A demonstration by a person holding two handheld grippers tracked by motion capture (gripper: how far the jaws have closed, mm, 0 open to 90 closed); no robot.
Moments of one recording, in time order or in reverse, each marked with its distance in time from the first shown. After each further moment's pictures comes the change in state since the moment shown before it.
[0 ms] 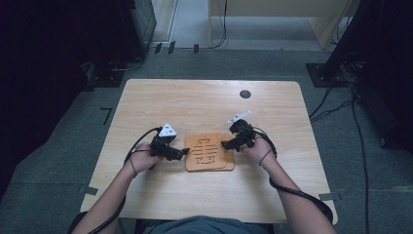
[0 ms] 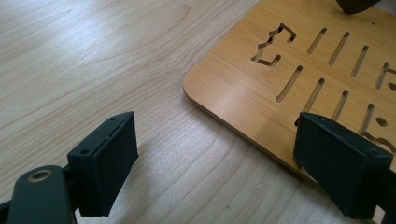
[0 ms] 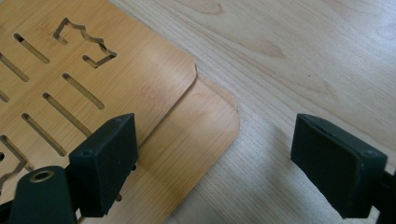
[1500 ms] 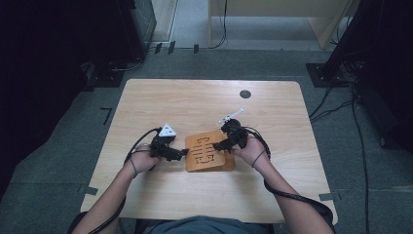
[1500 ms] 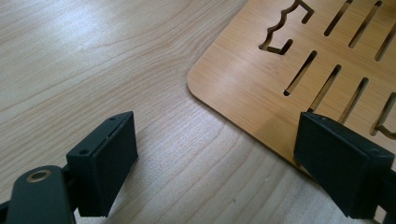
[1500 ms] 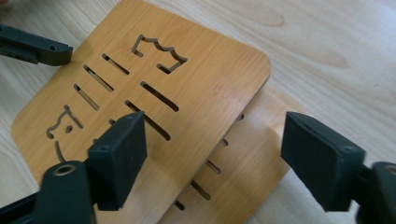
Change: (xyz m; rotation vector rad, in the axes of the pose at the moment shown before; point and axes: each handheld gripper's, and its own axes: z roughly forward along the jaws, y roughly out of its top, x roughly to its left) left arm 0.003 -0.004 0.003 0.018 -0.001 -0.016; right arm 0.031 0.020 -0.012 0.074 0.091 0.055
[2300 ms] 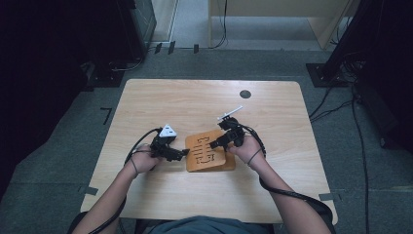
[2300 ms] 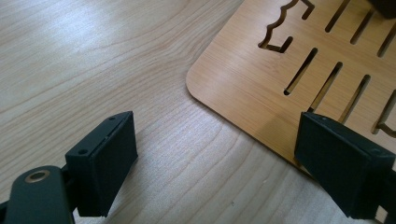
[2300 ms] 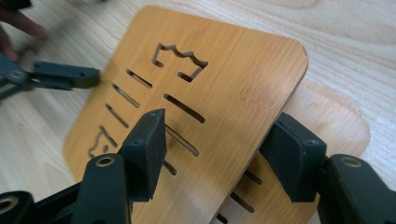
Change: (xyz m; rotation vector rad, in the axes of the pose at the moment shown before) left arm -0.001 0.000 0.002 -0.008 -0.004 0.006; right arm -0.002 0.010 0.006 0.052 0.126 0.159
